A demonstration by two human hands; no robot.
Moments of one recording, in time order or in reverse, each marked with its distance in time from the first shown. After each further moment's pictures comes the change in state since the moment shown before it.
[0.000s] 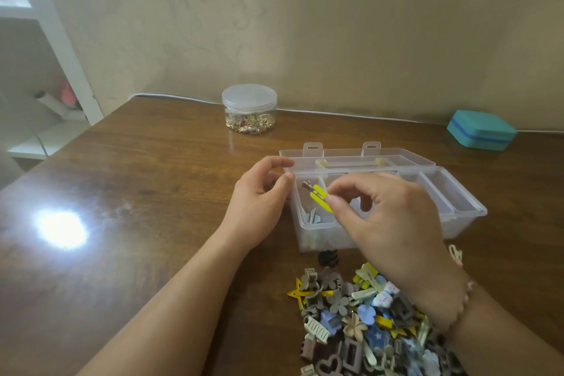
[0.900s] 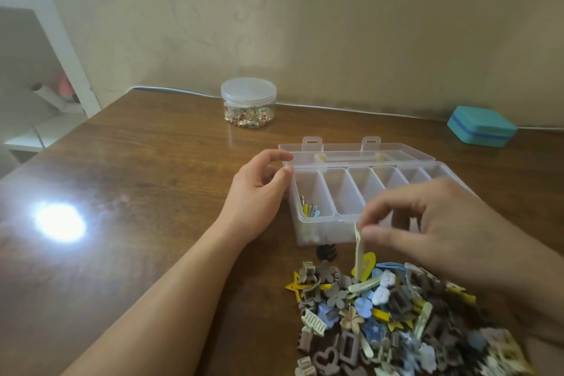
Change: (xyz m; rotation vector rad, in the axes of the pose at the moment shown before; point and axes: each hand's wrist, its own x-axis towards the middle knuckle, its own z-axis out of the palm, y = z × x) left_hand 0.000 -0.001 -0.001 0.015 -0.003 -0.030; right_hand 0.001 0.006 -0.061 0.072 -0.546 0.089
